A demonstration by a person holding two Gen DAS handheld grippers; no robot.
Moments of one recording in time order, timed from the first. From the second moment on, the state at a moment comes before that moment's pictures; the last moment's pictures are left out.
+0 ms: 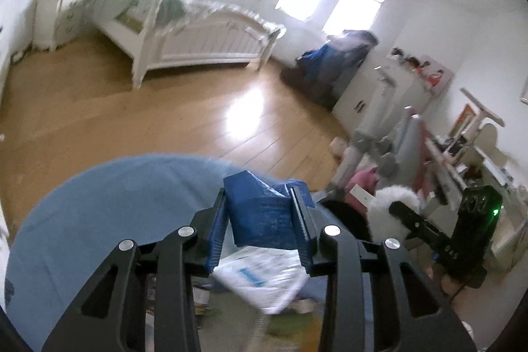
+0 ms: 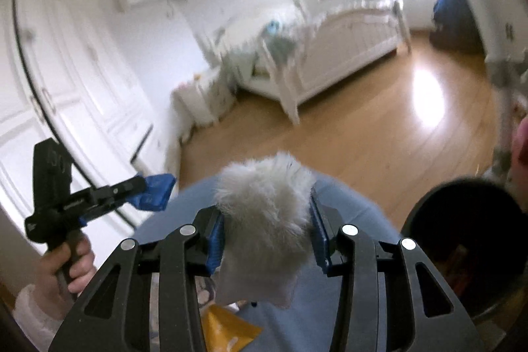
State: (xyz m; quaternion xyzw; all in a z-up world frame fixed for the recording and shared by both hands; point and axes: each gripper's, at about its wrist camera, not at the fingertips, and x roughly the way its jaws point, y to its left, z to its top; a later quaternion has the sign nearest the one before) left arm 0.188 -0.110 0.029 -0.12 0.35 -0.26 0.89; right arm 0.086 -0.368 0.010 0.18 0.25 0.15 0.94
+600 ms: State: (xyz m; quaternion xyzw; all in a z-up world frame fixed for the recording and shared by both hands) left arm 0.173 -0.359 0.019 -0.05 0.37 -0.41 0.83; right arm 0.032 -0.562 -0.010 0.23 0.20 -0.01 0.95
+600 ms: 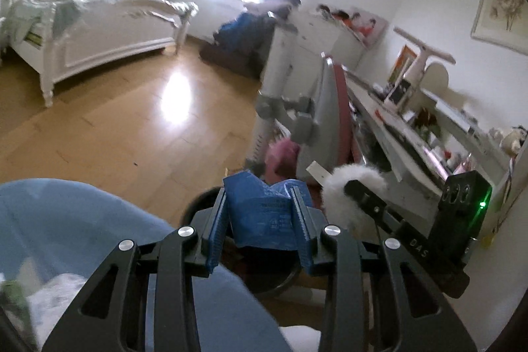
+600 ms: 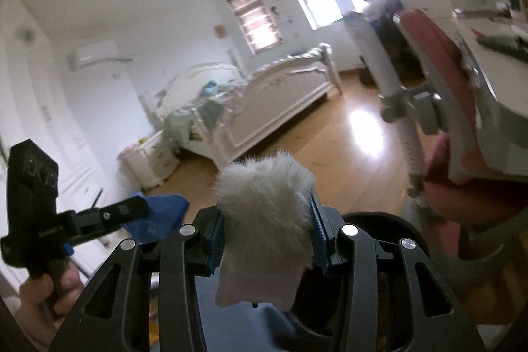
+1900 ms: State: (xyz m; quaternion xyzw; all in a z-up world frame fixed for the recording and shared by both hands) left arm 0.204 -0.399 -0.030 -0.01 0.41 -0.36 0.84; right arm 0.062 -0.574 -0.067 0.24 0.25 -0.03 0.94
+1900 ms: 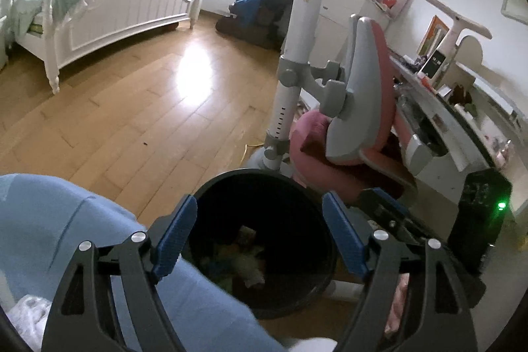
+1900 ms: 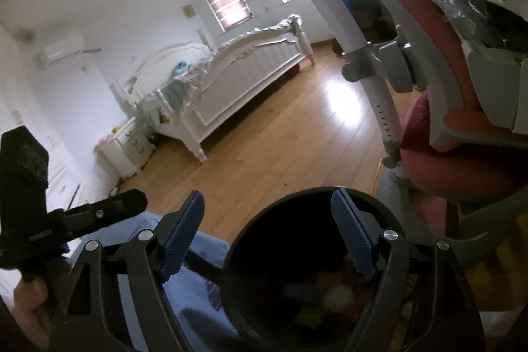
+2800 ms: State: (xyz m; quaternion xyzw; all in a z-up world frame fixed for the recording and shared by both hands) left arm 0.087 -0.033 -0.058 -0.09 0.46 -0.11 0.88; right arm 0.070 -0.257 -0.032 0.10 0.42 0.25 0.87
